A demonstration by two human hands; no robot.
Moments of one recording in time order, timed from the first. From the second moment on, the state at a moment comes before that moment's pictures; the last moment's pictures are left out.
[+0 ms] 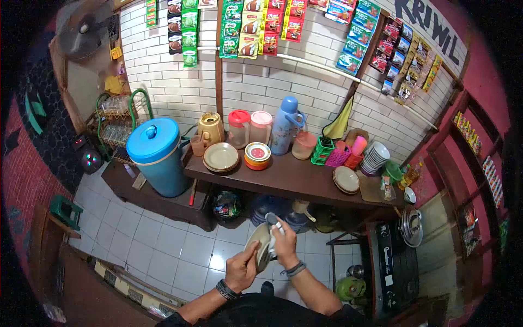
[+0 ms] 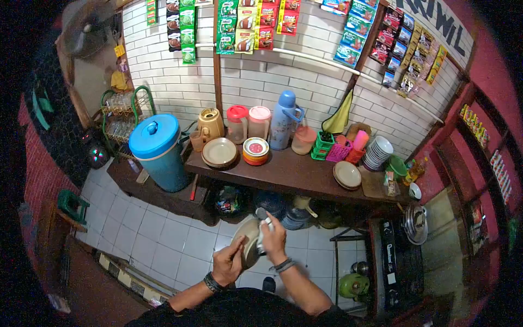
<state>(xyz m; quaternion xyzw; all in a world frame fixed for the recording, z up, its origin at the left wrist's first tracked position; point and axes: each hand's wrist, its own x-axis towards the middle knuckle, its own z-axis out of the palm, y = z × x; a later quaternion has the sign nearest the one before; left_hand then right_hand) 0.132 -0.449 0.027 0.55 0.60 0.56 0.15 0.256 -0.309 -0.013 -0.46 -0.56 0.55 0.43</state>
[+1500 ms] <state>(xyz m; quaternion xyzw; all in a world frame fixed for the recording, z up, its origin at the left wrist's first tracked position) 0.223 -0.478 0.026 0.54 0.56 0.59 0.21 0.360 -0.337 0.010 -0.31 -0.68 0.50 0.45</state>
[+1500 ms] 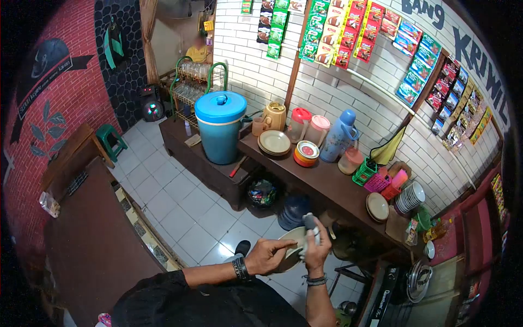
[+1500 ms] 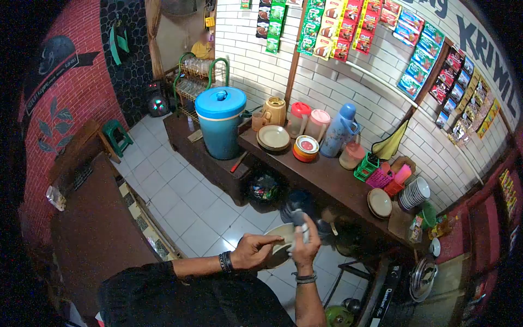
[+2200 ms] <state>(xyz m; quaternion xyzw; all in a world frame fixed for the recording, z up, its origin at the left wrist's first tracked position) 0.216 -0.479 0.025 0.54 0.53 0.64 0.16 0.371 -0.353 -0.082 -0.27 -0.13 0.87 0.40</state>
